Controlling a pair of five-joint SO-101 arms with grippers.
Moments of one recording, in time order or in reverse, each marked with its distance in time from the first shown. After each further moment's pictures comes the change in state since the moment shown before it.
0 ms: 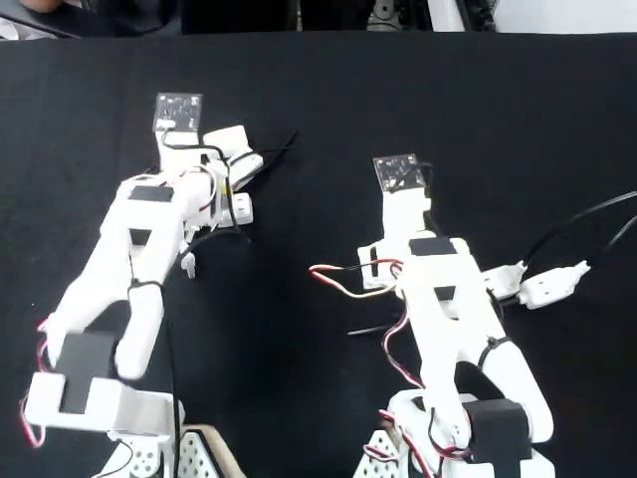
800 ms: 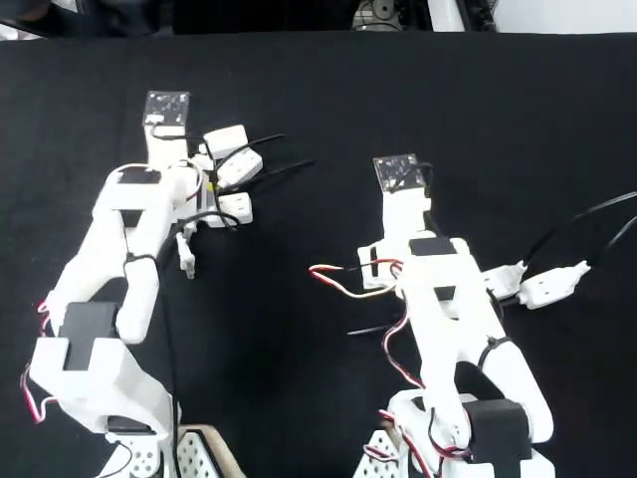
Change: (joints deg) left arm -5.4 13.5 -9.1 1.7 -3.0; right arm 0.0 0.0 0.0 0.0 0.0
